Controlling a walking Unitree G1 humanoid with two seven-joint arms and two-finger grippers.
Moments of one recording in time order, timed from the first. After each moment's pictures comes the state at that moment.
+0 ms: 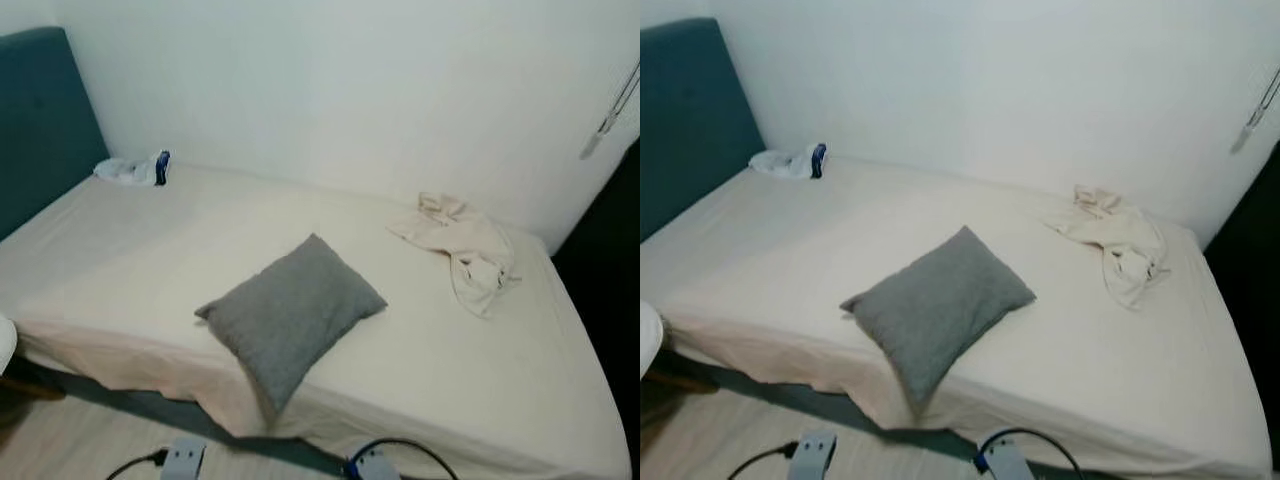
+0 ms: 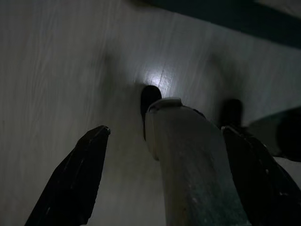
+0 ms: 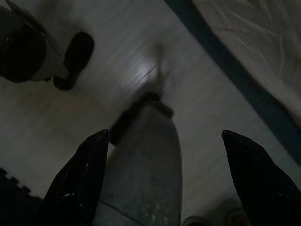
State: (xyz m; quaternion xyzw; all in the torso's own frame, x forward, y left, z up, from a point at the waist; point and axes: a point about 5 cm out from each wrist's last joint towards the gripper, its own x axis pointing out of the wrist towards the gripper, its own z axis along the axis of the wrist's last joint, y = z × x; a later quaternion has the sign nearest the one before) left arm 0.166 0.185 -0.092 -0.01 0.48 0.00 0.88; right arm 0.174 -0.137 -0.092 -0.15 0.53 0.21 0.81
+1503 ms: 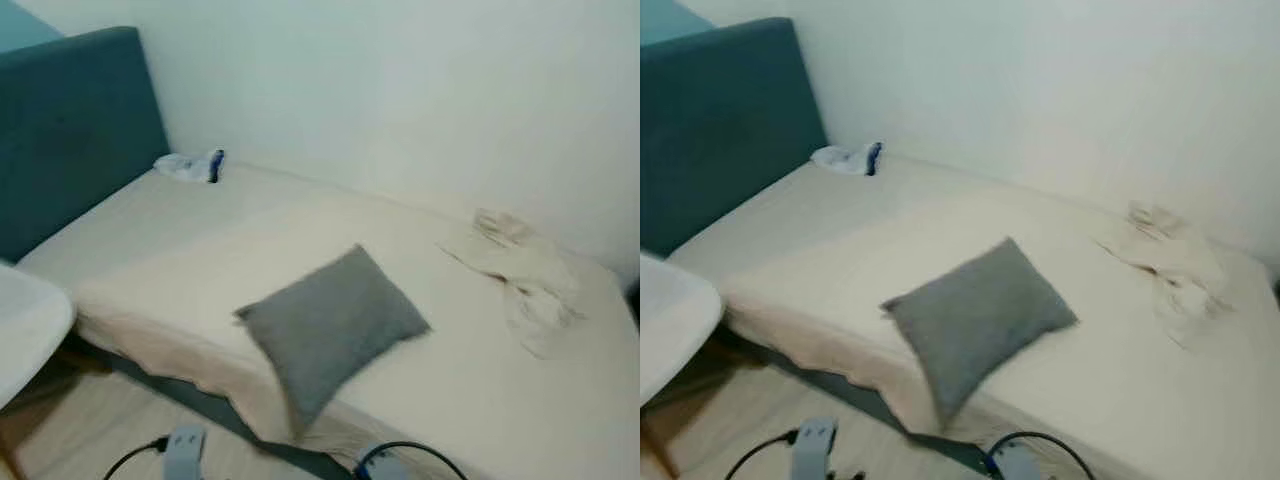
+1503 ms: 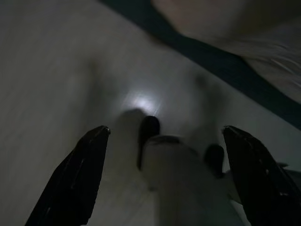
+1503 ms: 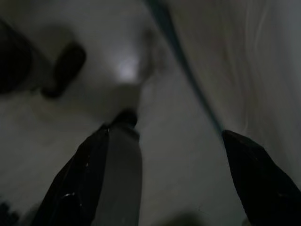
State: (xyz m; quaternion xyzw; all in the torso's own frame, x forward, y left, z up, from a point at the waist) left arm 0.181 0.181 -0.085 -0.04 0.44 0.02 0.90; right arm 0.181 -0.148 -0.089 -0.17 0.52 0.20 0.82
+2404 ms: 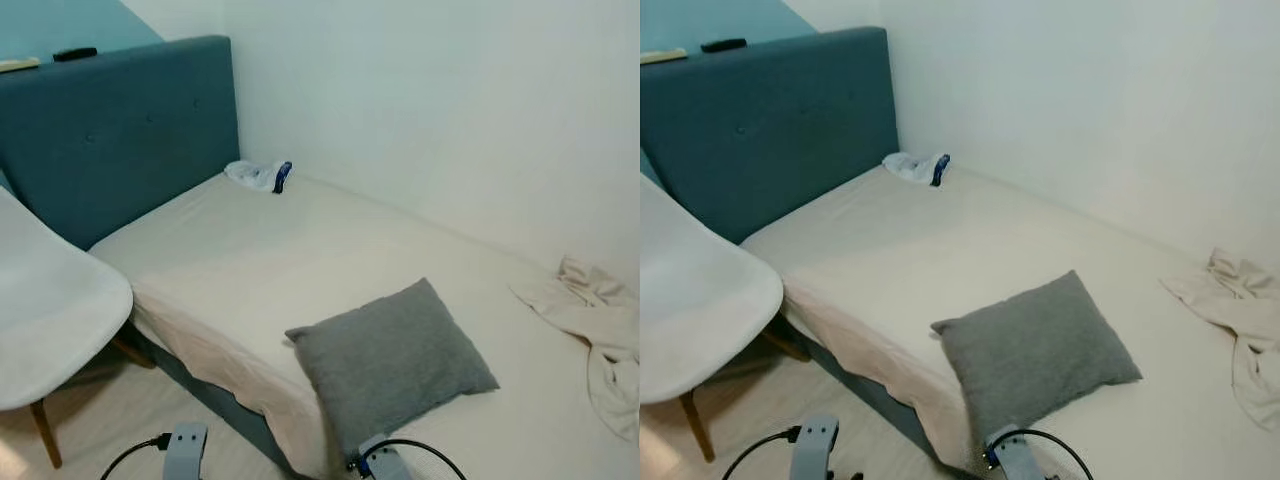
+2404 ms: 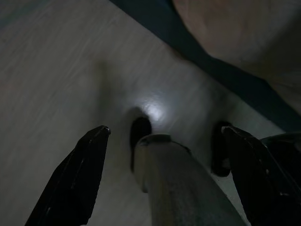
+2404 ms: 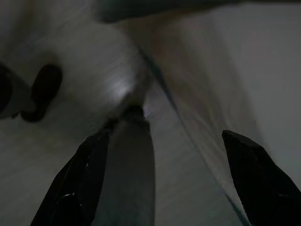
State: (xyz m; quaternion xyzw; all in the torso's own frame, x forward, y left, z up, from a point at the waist) left arm 0.184 0.176 -0.084 -0.02 0.44 0.00 0.90; right arm 0.179 -0.150 -0.090 -0.13 0.51 0.13 0.84
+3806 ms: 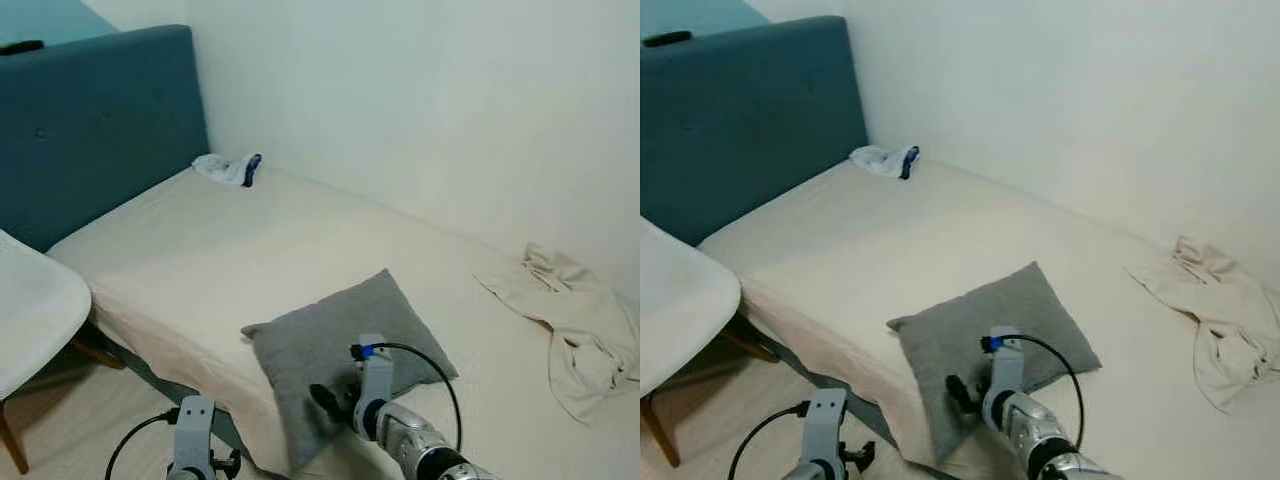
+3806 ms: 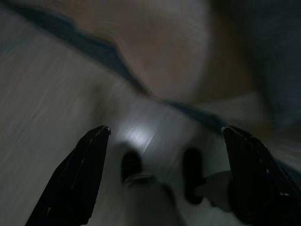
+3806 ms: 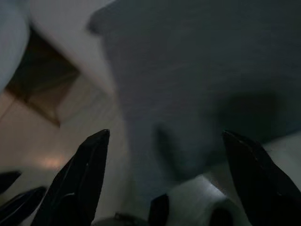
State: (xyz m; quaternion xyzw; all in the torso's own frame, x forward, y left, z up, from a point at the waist) left arm 0.221 0.157 -0.063 -0.04 0.36 -0.04 0.93; right arm 0.279 -0.127 -0.022 0.16 0.33 0.13 0.92
